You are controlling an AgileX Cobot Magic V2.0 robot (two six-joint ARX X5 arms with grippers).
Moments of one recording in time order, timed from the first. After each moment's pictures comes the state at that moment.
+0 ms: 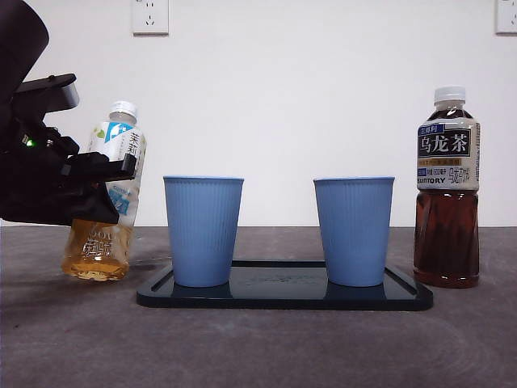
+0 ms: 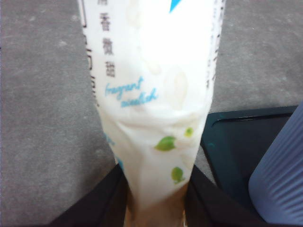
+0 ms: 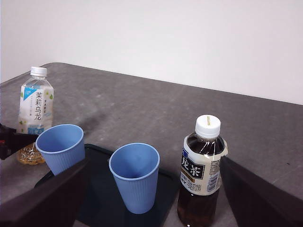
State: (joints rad) left arm -0.43 1.44 0.47 0.47 -0.16 -0.18; right arm 0.37 0.35 0.68 -0.48 -0.08 0.05
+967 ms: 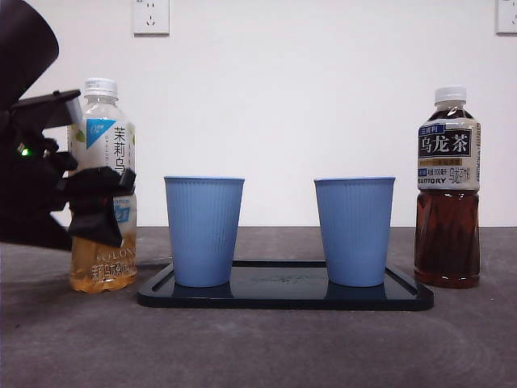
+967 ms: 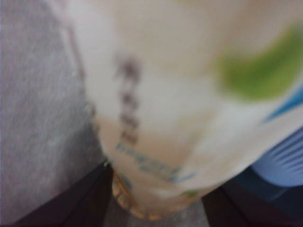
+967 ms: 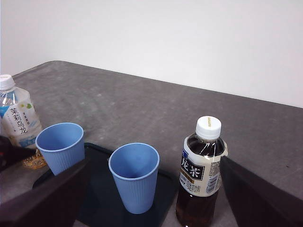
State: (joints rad) left arm -0.46 1.43 0.48 0.29 -0.16 -0.23; right arm 0.37 0.35 0.68 -0.48 -0.09 0.03
